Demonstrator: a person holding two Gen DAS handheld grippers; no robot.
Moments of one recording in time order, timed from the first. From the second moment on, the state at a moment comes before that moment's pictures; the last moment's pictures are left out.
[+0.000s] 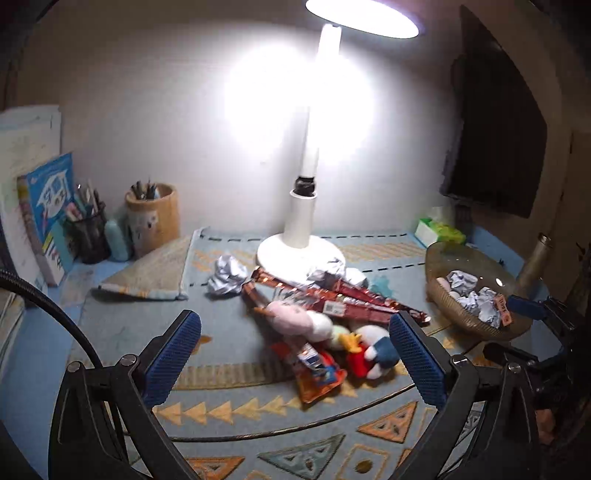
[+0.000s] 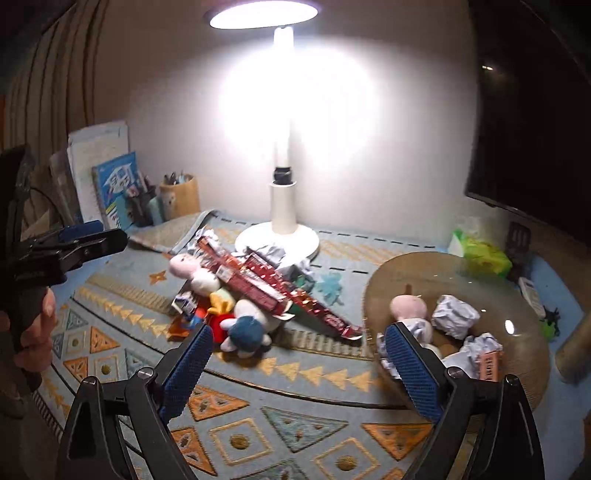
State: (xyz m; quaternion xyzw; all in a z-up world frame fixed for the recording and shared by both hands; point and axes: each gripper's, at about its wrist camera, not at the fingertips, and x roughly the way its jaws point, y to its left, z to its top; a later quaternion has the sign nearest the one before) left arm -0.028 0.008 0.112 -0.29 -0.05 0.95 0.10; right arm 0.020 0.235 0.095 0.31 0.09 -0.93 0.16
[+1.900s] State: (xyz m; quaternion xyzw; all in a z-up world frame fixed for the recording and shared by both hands) left arm -0.014 -0.024 0.027 -0.47 -0.12 0.86 0.15; right arm 0.043 0.255 0.008 0.44 -0.02 -0.87 0.21
